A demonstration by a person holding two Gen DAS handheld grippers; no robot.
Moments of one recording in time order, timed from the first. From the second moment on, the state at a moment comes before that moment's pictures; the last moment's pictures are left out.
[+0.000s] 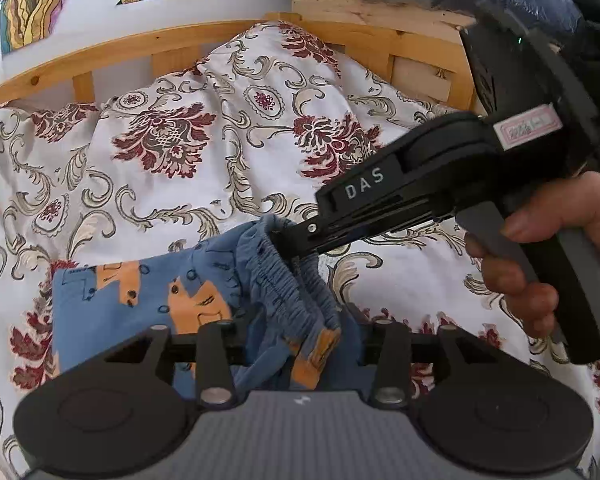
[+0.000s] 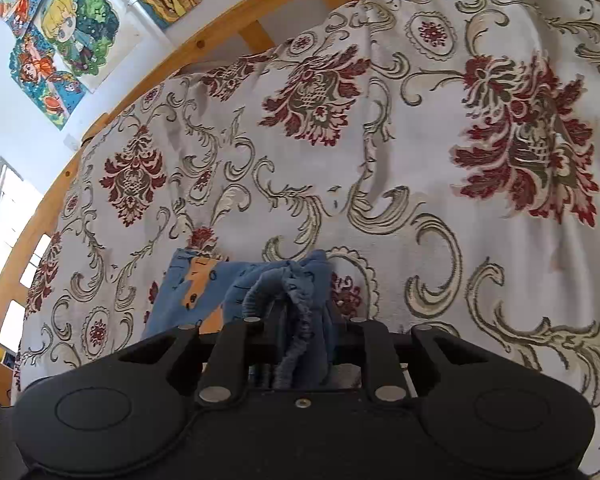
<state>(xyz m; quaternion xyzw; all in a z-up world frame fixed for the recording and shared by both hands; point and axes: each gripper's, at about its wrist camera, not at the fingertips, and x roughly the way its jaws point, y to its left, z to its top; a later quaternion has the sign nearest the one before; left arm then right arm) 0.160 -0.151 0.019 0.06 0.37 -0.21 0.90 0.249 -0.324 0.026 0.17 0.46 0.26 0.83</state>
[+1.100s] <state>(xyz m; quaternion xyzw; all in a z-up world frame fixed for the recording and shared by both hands) 0.146 0.018 -0.007 -0.12 0.44 -0.07 0.89 0.146 -0.268 0.032 0.10 0.40 0.15 0.90</state>
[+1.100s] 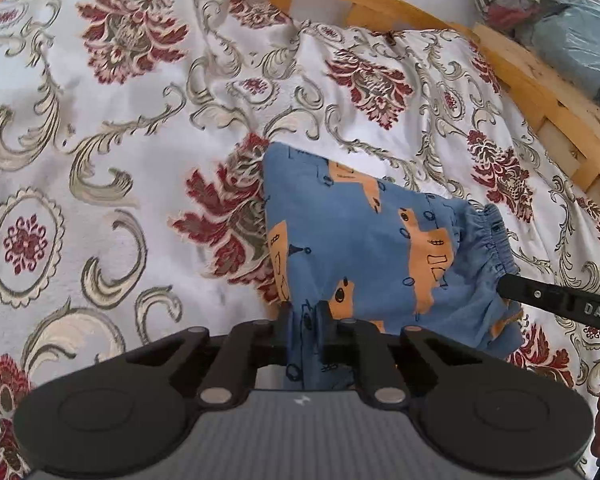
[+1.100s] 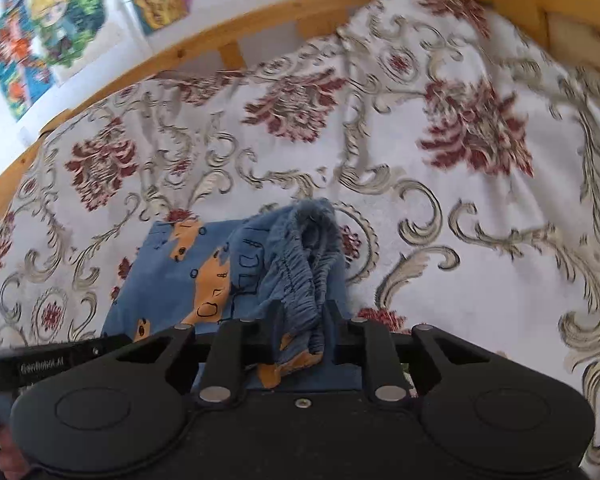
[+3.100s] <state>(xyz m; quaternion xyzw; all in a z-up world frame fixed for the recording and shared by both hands) 0.144 0.002 -0.015 0.03 0.38 -0.16 0.91 0.106 -0.248 0.023 -0.04 0.32 0.23 0.92</state>
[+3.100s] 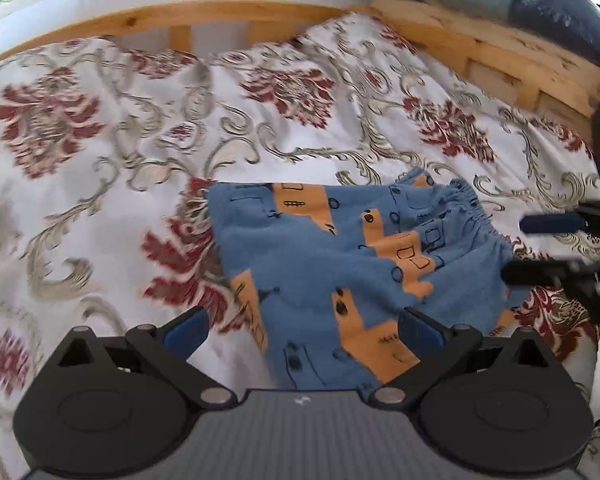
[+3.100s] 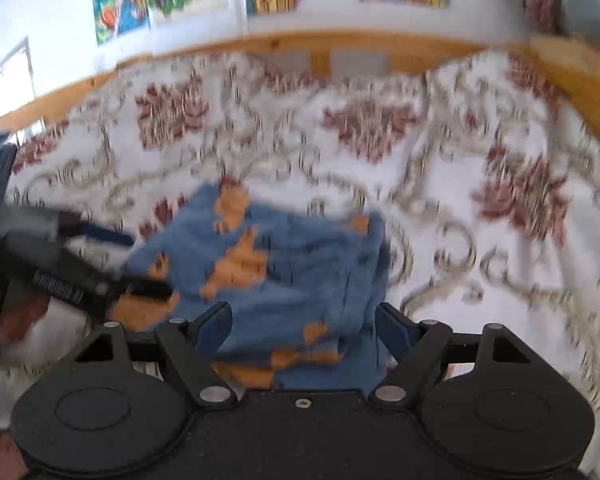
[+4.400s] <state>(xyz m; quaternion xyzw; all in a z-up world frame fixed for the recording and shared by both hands) 0.089 -0.023 -0.020 0.05 0.48 -0.03 0.88 0.071 -0.278 -0.013 0.02 0.39 0.16 0.91</state>
